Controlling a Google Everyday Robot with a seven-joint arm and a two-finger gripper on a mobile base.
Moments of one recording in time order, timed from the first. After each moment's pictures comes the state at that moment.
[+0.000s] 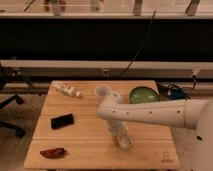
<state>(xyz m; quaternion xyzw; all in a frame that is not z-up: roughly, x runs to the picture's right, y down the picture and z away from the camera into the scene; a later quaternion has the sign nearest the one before) 0.093 0.256 0.783 -0.33 -0.23 -0.70 0.59</state>
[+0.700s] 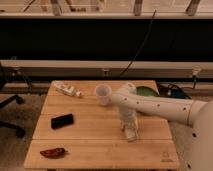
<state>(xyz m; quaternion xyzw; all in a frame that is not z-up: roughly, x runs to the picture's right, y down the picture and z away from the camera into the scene) 0.132 0.220 0.825 -0.36 -0.20 -0.59 0.70</state>
